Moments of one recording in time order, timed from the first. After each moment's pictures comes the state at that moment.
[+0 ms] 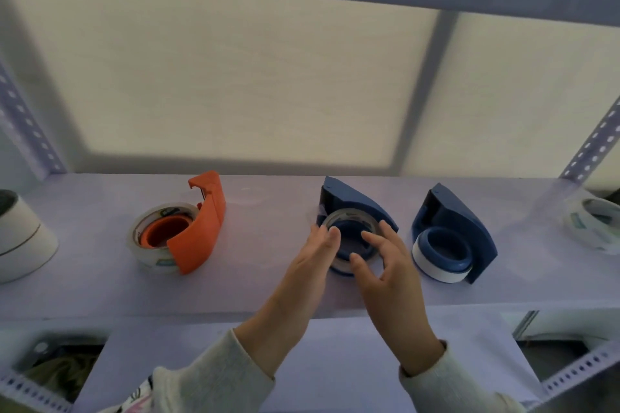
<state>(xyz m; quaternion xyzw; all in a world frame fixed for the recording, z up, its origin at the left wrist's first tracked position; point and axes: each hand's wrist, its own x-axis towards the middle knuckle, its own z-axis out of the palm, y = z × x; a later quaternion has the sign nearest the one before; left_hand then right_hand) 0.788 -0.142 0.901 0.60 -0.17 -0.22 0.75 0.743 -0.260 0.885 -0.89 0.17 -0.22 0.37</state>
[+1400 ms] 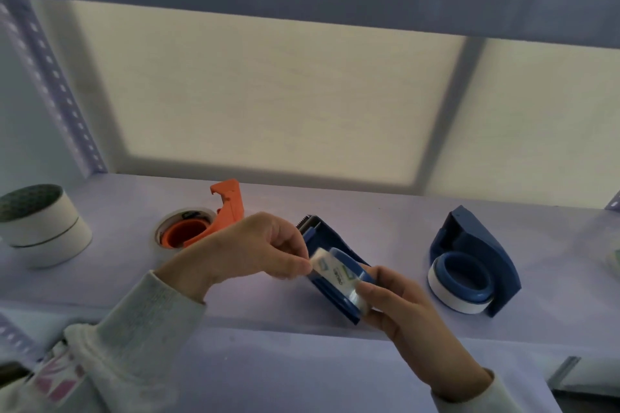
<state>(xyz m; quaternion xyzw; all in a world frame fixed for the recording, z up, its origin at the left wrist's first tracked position) 0.848 -0.071 0.957 0.80 -0.29 -0.27 0.45 0.730 -0.278 0.901 -0.64 0.09 0.05 0.76</state>
